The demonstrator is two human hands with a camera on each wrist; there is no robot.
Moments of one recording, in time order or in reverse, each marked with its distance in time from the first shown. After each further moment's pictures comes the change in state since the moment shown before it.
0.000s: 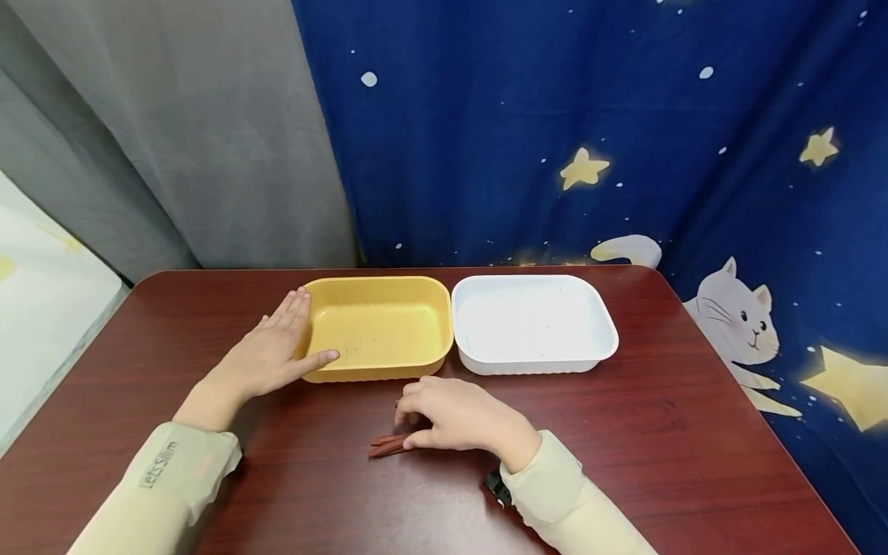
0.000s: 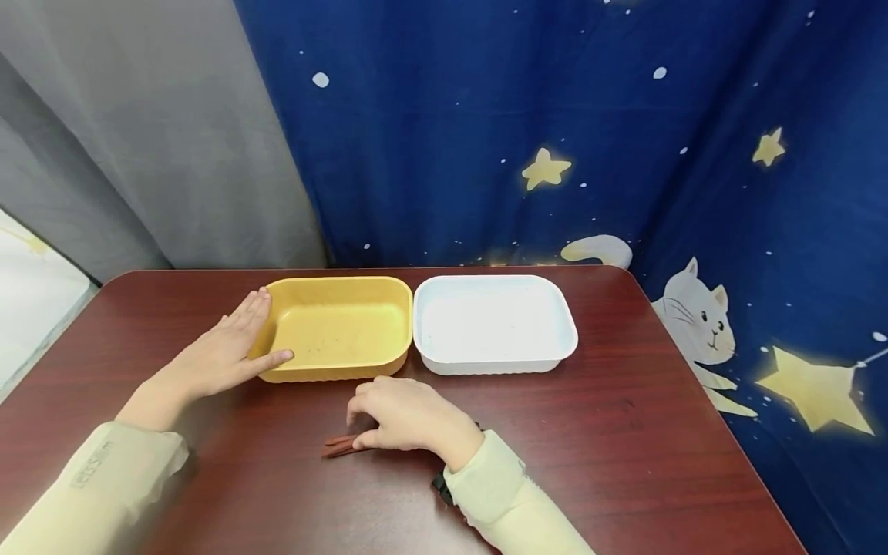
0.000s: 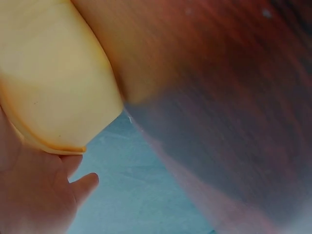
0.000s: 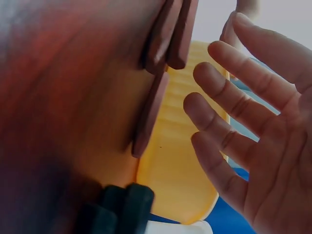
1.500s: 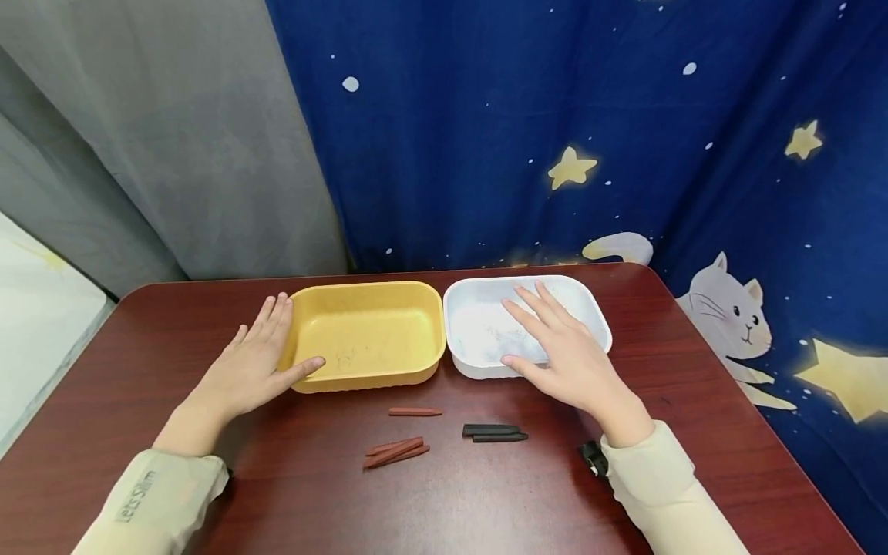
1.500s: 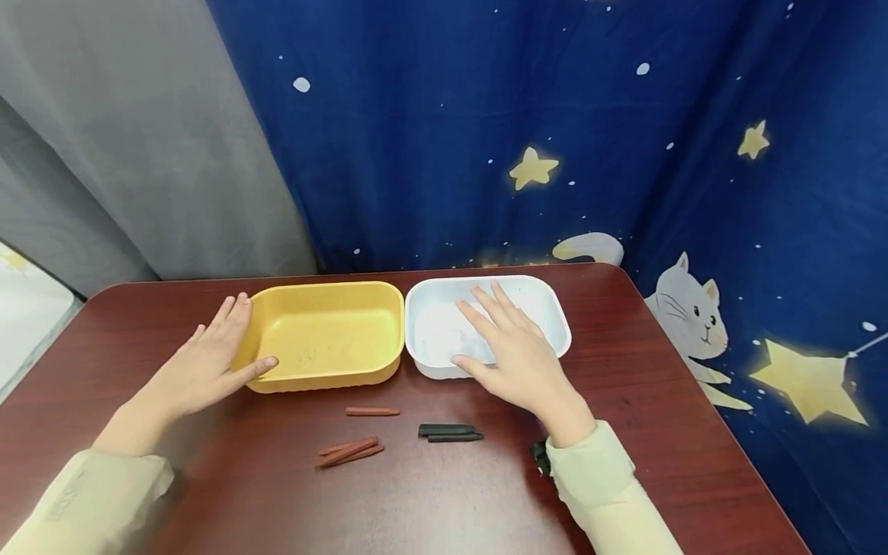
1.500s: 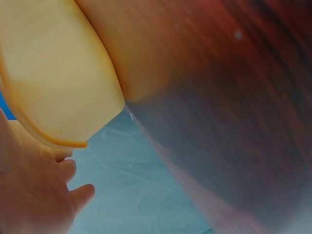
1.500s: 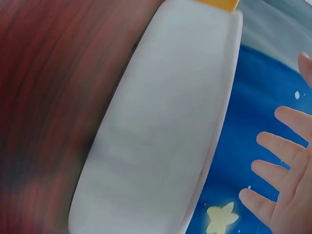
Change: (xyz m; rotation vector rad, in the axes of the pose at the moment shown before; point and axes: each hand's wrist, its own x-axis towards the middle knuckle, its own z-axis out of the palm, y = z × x) left_hand -0.006 0.000 0.001 -0.020 0.071 -0.023; right_hand -0.100 0.094 -0.037 -0.108 0.525 0.358
